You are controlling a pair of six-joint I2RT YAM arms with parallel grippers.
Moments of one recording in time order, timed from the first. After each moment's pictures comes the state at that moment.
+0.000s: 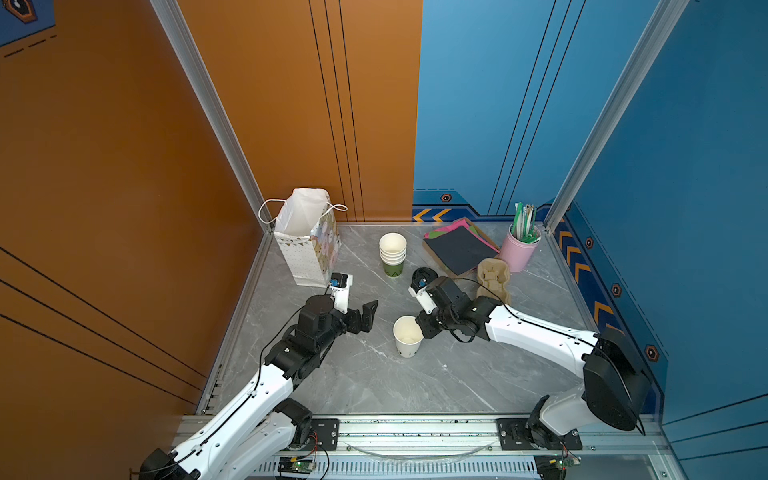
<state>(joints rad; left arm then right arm) -0.49 0.82 0.56 -0.12 0.01 -0.25 0.81 1.51 1.02 -0.42 -0.09 0.21</state>
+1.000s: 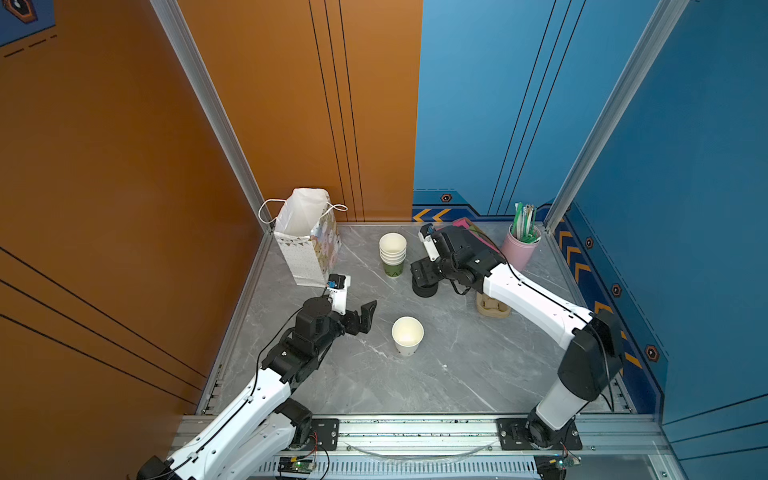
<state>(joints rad) -0.50 0.78 0.54 -0.13 0.00 -0.25 0.61 1.75 1.53 -0.61 0.10 0.10</state>
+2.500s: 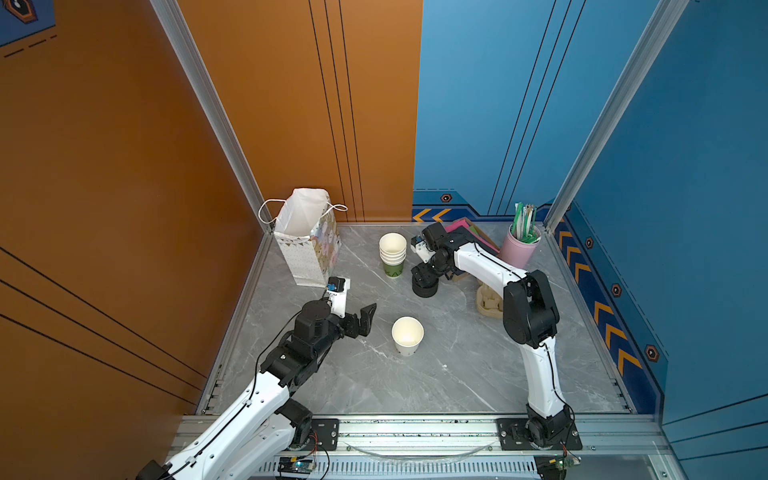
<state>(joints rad) -0.50 0.75 0.52 -0.13 0.00 -0.25 0.50 2.19 1.84 -0.80 -0.06 -0.11</state>
